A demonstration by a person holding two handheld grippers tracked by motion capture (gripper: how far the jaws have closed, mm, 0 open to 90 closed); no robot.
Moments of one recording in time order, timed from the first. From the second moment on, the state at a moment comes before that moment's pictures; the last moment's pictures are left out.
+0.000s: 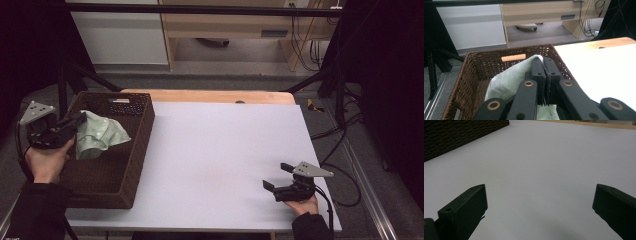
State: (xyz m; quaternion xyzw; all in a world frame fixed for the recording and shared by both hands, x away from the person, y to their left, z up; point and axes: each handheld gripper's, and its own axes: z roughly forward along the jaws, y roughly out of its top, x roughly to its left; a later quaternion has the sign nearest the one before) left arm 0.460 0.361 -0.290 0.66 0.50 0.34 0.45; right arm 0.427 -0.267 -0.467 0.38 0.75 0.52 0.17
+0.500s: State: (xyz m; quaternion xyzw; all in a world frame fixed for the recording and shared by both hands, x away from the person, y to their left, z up) left arm 0.450 0.352 -0.270 0.65 0.48 0.35 0.47; right arm 0.427 -0.267 -0.467 0.38 0.75 0.52 0.17
